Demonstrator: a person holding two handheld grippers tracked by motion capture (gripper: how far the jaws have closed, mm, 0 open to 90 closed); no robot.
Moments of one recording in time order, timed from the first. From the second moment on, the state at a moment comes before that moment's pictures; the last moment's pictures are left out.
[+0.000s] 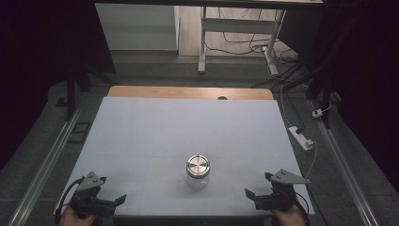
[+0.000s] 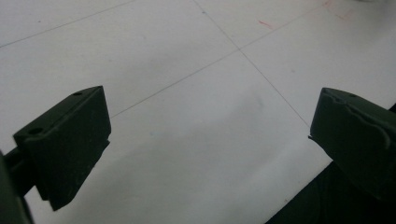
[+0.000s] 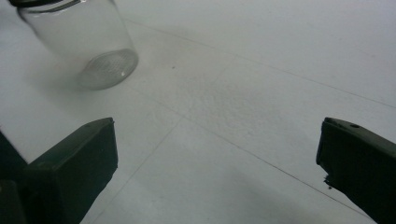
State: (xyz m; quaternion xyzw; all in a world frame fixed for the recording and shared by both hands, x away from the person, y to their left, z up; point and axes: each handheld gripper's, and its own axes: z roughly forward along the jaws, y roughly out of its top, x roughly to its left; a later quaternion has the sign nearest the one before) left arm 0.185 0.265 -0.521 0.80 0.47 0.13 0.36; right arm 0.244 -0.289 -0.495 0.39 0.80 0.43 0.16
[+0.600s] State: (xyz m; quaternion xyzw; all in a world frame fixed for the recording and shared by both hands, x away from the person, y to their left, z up) left arm 0.186 0.264 -0.521 0.81 0.46 0.12 0.36; right arm 0.244 -0.287 -0.495 0.38 0.81 0.42 0.15
